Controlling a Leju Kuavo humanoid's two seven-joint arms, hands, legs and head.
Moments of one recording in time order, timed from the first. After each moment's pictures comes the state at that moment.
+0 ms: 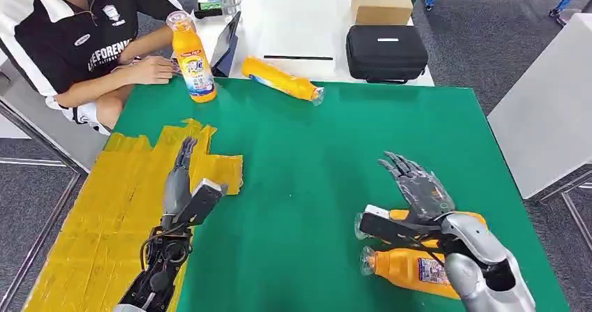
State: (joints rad) left arm -0.26 -0.14 -0.09 -0.97 -0.69 0.50 -0.45; right arm -0.08 -0.32 0.22 -1.68 0.94 0.15 -0.04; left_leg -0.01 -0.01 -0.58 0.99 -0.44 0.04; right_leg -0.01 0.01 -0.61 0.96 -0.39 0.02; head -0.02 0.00
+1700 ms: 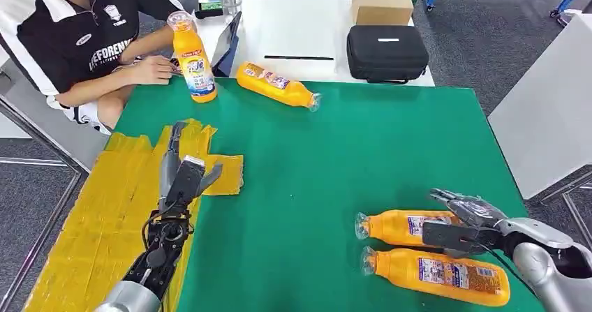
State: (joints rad) left arm -0.39 -0.13 -0.09 -0.87 -0.47 0.51 -0.49; right arm -0.11 -0.63 0.20 -1.44 0.74 0.44 -0.15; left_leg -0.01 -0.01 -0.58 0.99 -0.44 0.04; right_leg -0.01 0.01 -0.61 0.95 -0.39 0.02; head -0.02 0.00
